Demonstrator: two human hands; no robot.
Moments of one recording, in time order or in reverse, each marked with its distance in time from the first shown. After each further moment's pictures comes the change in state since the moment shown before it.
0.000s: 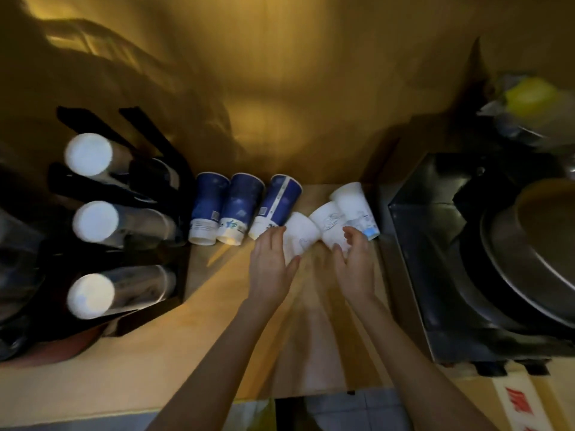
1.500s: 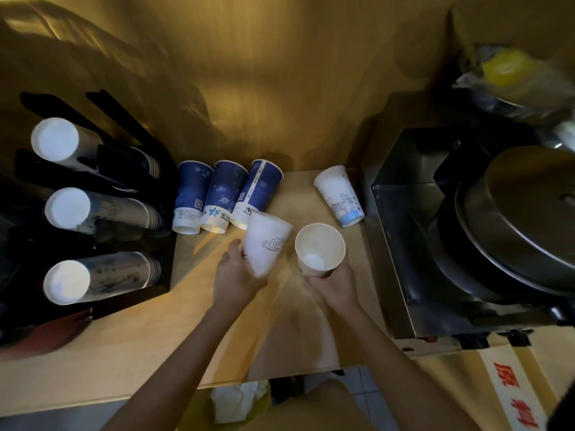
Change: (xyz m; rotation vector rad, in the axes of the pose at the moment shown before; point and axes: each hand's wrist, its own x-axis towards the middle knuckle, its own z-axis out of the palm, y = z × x) left_hand -0.034 -0.024 0.001 -0.101 -0.121 -0.307; right_hand -0.039 0.052 0.007 0.237 -0.142 0.252
